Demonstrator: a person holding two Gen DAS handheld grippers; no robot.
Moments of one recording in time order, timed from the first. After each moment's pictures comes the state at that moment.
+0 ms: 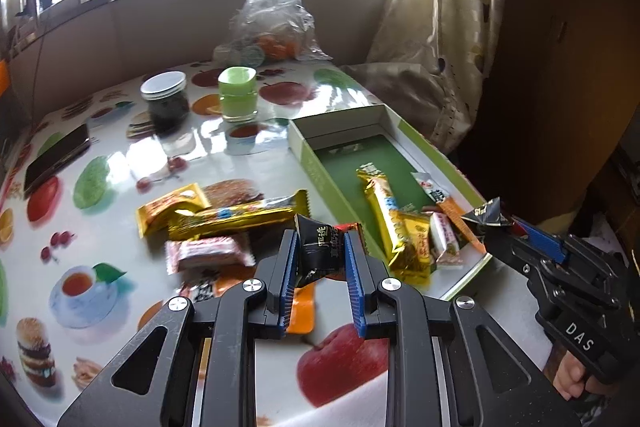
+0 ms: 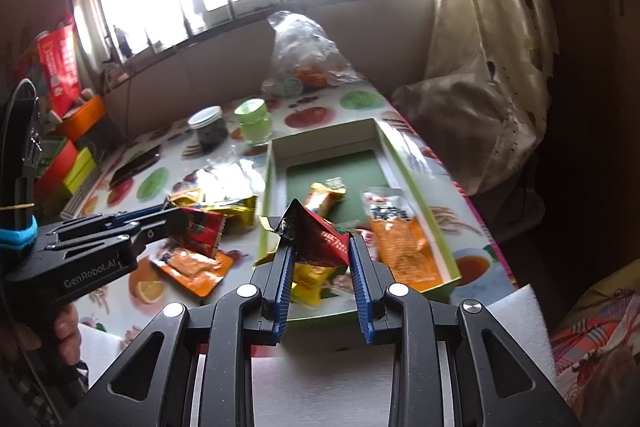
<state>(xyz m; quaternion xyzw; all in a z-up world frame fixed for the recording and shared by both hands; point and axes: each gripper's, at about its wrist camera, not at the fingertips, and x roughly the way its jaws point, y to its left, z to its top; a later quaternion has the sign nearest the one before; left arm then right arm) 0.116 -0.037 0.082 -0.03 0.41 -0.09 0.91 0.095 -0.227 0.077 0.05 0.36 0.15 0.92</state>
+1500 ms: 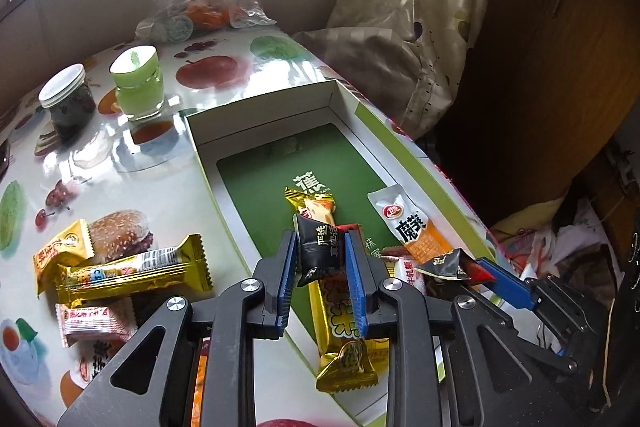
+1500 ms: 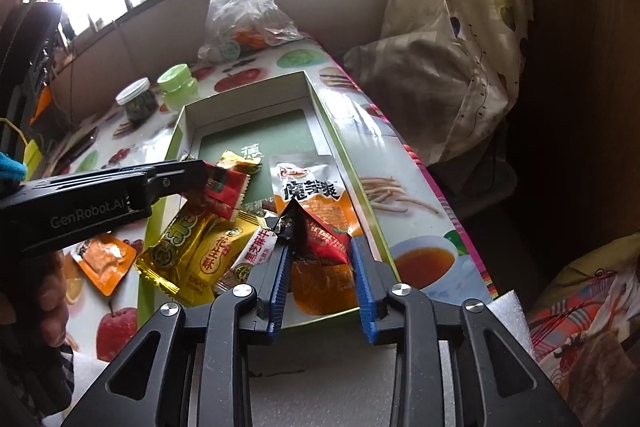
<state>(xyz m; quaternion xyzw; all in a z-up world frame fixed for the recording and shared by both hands) 0.199 -0.100 0.045 -0.04 0.46 -0.15 0.88 0.142 -0.255 0.024 0.03 0.41 0.09 0.91</state>
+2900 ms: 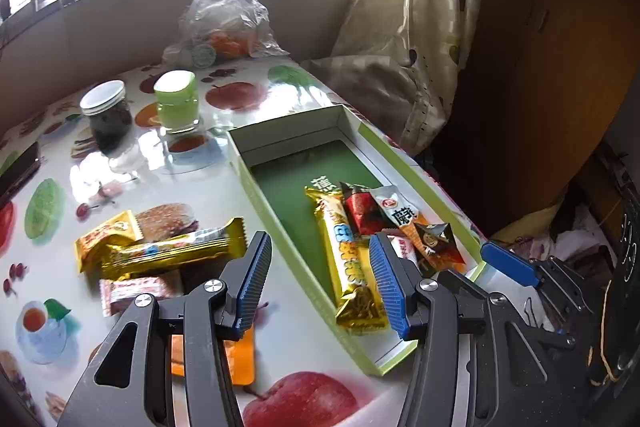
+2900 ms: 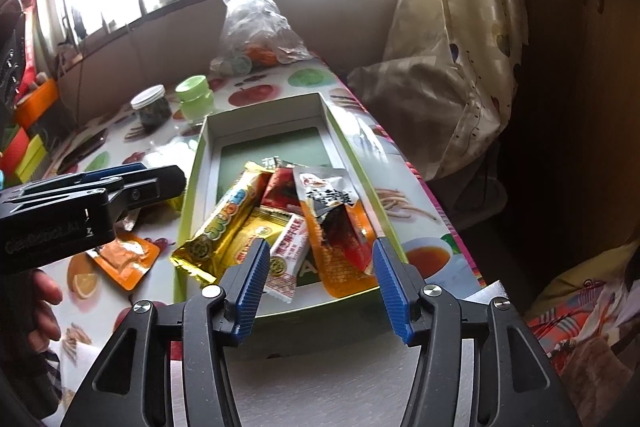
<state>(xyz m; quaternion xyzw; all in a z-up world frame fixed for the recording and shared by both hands) 0.151 -0.073 0.075 -0.04 0.41 -0.14 0.90 0.114 -0.238 0.048 0.01 0.38 0.08 0.92</state>
